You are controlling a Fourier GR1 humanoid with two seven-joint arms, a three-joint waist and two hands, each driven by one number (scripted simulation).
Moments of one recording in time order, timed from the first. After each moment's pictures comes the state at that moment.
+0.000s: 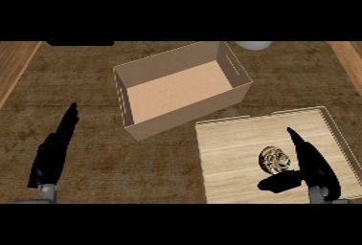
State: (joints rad) left arm 0.01 0.27 -0.04 -1.55 -0.11 0.14 0.10; right arm -0.01 -0.36 0.27 -1.74 0.44 0.02 1.00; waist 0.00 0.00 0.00
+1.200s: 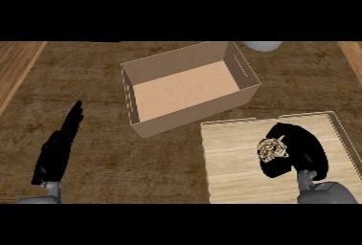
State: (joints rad) left arm 0.00 0.21 0.00 -1.56 -0.17 0.07 0.10; right arm -0.12 -0.34 0.28 -1.62 0.71 0.07 0.76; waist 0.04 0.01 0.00
